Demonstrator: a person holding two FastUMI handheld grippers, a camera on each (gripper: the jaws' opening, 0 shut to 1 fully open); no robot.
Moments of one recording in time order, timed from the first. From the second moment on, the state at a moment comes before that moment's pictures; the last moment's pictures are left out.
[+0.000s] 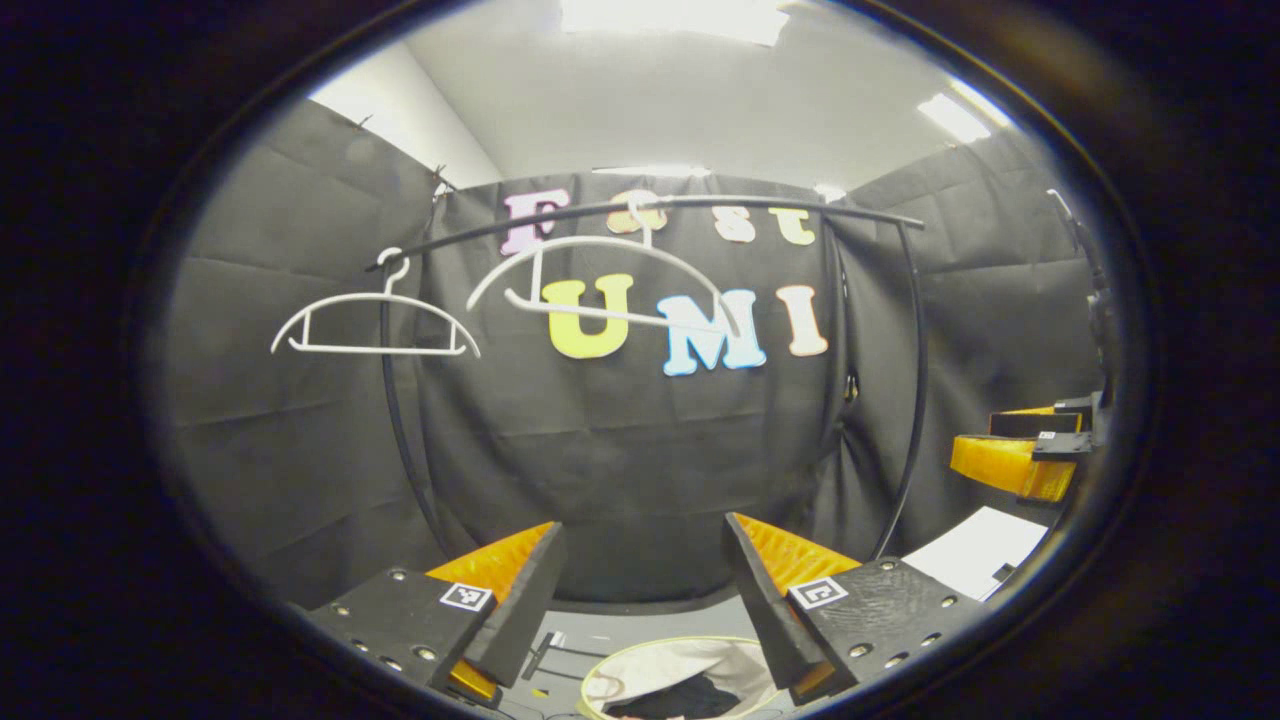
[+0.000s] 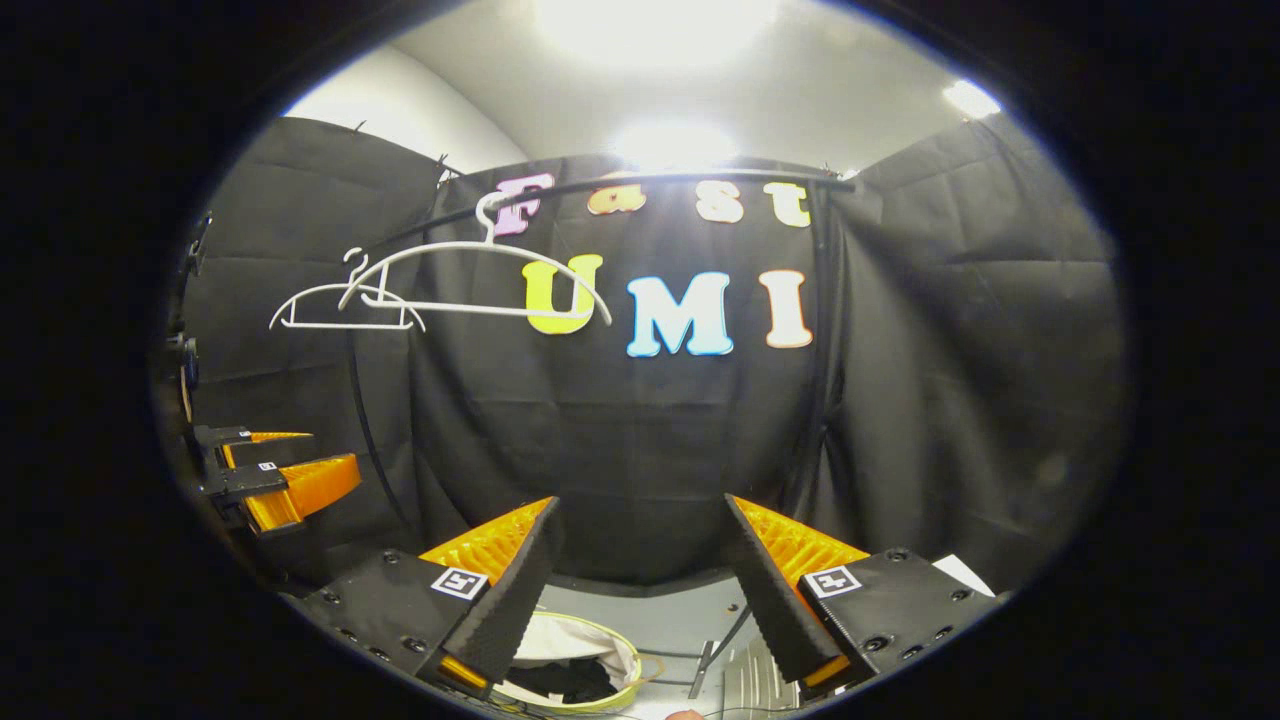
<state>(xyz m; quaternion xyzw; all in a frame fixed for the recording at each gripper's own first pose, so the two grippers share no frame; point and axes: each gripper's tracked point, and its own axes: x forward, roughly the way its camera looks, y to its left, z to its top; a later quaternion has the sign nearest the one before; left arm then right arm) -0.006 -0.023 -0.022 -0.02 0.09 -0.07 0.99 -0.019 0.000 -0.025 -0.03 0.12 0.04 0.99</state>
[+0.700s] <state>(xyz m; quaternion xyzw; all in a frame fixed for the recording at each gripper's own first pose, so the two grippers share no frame) -0.084 -0.002 0.055 -0.01 0.01 -0.04 1.00 -0.094 -0.079 0.021 -0.01 0.04 -0.03 1.00</state>
